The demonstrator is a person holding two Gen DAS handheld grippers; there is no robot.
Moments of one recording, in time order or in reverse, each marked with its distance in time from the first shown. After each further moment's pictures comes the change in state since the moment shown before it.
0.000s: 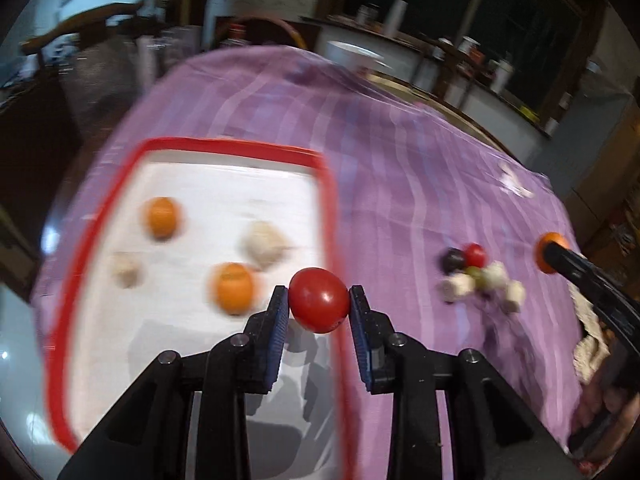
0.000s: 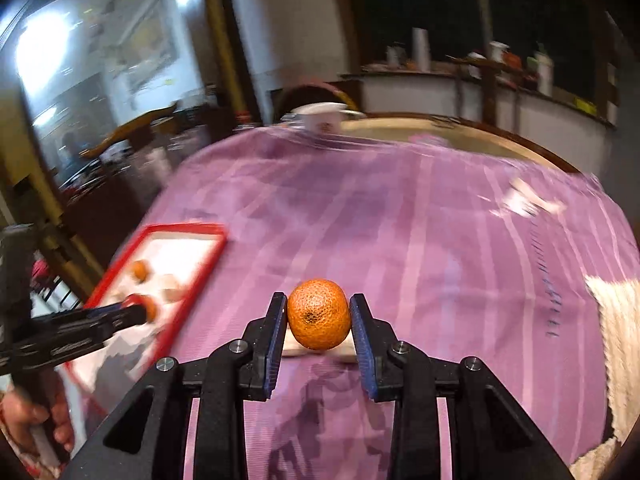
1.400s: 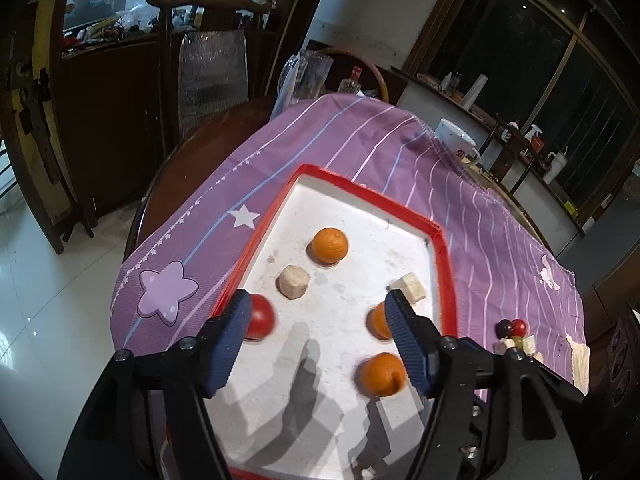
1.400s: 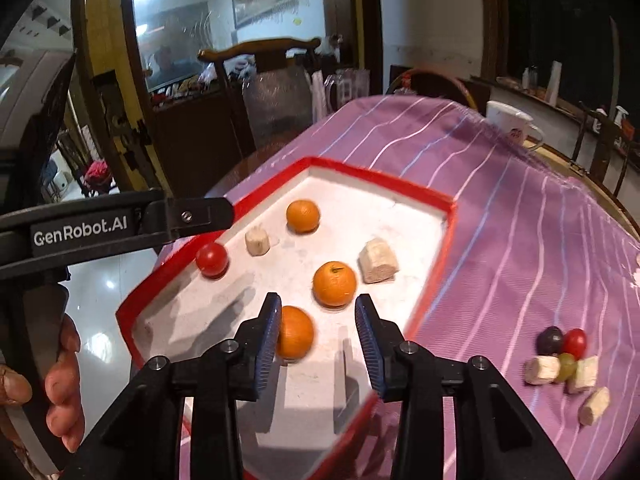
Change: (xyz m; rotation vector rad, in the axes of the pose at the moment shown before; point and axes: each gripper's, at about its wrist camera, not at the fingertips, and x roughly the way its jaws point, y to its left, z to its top) left arm -0.056 0.103 -0.010 -0.278 -0.142 0.069; right arm 0.067 0.178 -0.033 -0.292 0.090 0.185
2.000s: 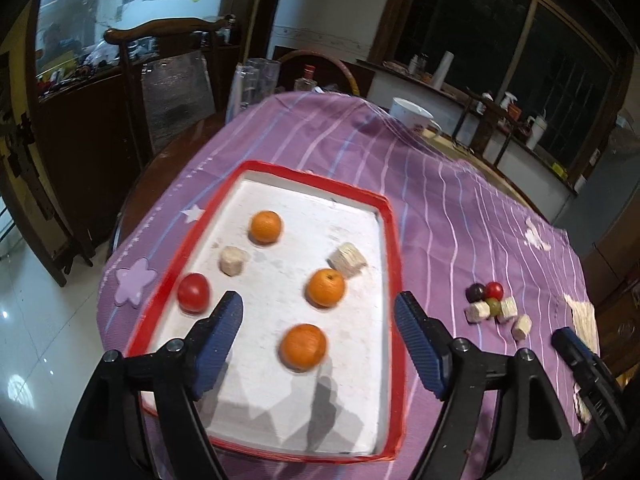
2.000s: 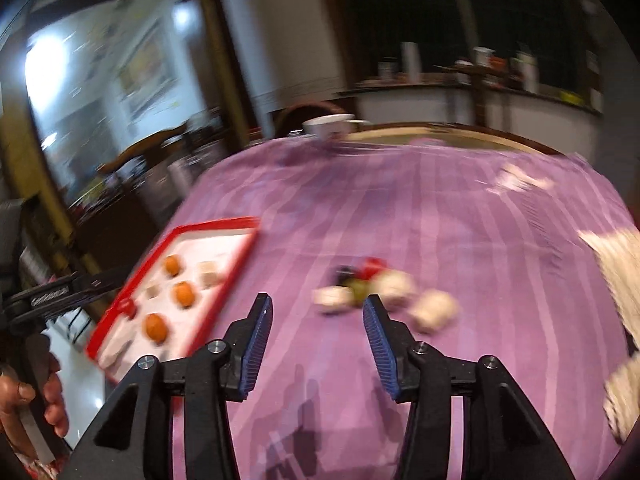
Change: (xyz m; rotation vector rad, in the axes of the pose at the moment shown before) left arm -0.013 -0.068 -0.029 0.155 0.005 0.000; right arm -0.132 -0.135 -0.082 0.406 -0.184 -0.242
